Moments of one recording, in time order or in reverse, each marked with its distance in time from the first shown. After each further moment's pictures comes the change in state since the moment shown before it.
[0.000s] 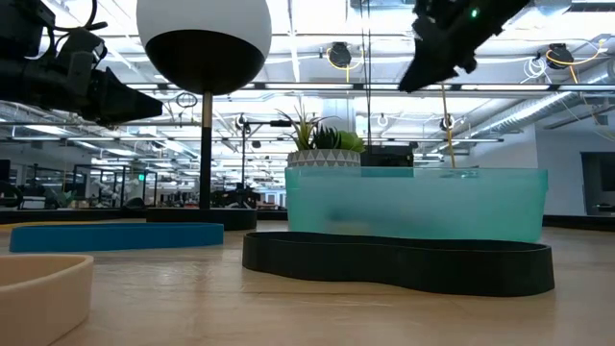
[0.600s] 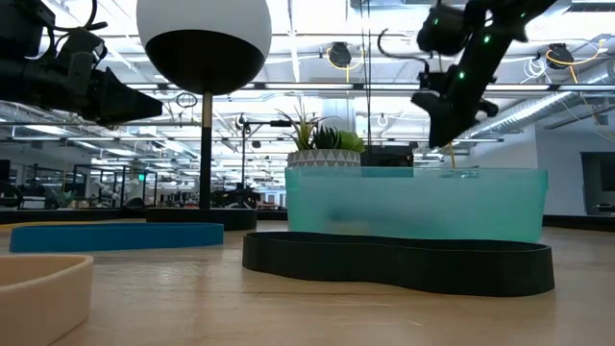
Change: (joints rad) left arm 0.000 0.000 0.000 0.000 0.000 0.000; right arm -0.481 0.093 0.001 -0.205 -0.242 0.095
